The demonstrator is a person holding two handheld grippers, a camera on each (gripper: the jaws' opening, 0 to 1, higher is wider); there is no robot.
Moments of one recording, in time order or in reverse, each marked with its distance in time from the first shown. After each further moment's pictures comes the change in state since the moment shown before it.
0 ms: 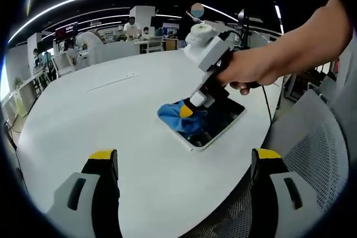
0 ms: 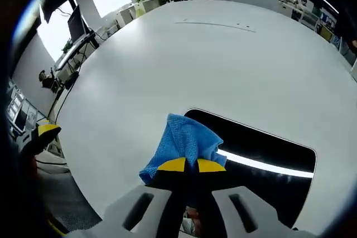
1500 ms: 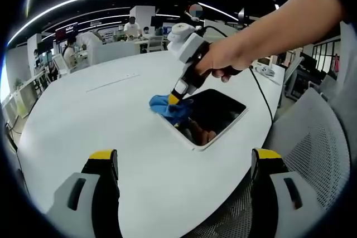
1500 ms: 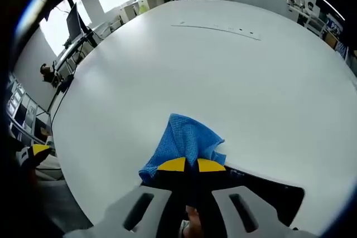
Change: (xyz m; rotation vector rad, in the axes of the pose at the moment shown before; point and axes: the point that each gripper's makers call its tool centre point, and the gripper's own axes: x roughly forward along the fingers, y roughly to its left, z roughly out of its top) left arm 0.005 0.002 -0.003 0.012 0.003 0.008; right arm 0.018 -0.032 0.033 -0.035 0.015 0.006
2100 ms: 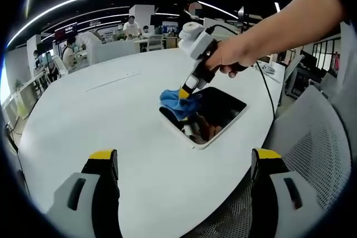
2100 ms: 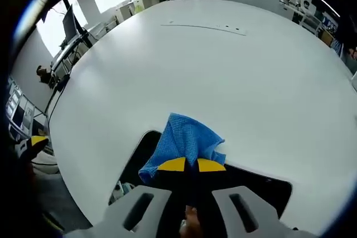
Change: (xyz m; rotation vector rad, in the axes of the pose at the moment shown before) left arm 0.000 -0.002 -0.002 0.004 0.013 0.000; right arm -0.012 -0.026 -0.015 0.007 0.006 -0.029
